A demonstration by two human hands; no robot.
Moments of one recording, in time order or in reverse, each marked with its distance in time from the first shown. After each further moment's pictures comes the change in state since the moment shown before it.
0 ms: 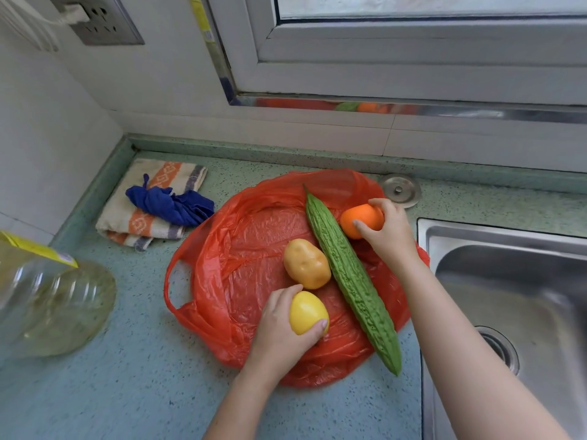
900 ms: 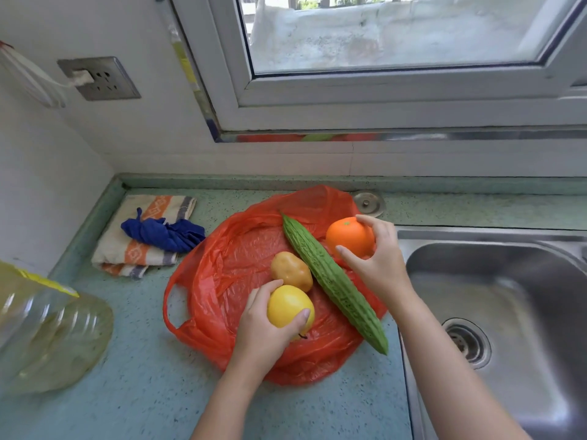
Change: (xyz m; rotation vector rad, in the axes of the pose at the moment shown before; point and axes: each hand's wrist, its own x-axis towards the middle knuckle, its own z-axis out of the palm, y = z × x) left_hand -0.018 0.026 -0.038 -0.157 0.078 0.068; right_hand -0.086 -0.040 -0.042 0.186 0.157 -0.135
